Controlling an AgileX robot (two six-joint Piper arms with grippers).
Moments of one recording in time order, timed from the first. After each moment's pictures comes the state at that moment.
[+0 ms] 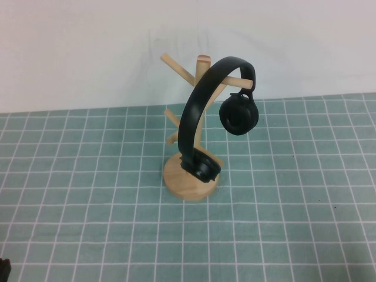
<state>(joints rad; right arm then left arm) -0.12 -0.01 0.03 -0.07 0.35 0.21 -0.16 -0.01 0.02 0.06 0.36 0.06</state>
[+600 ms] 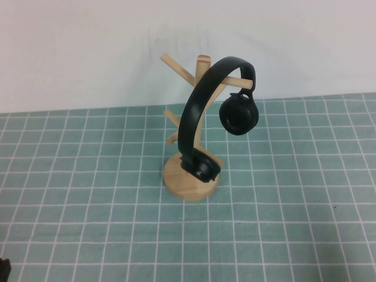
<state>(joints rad) -0.12 -0.01 0.03 -0.07 0.07 0.21 -0.16 -0.01 0.02 0.06 0.36 0.06</state>
